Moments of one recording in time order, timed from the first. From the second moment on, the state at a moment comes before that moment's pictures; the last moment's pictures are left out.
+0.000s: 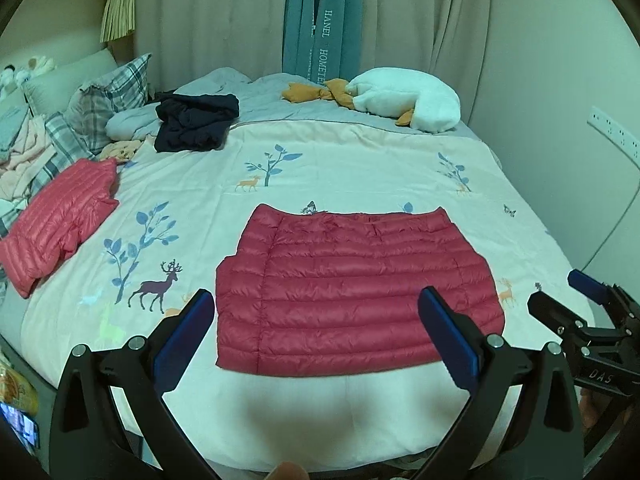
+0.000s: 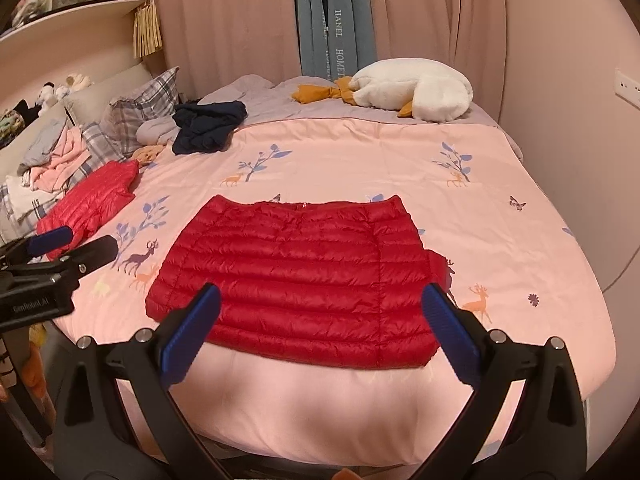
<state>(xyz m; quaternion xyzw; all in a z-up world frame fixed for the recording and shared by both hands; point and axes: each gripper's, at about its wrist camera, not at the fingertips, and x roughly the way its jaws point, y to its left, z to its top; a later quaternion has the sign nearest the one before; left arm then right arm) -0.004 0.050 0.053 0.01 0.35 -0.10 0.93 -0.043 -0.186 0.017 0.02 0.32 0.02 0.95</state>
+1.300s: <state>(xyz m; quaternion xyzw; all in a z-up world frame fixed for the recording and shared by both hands) -0.010 0.029 0.027 0.05 0.37 -0.07 0.92 -0.037 -0.188 -0.004 0.02 0.34 0.00 0.94</state>
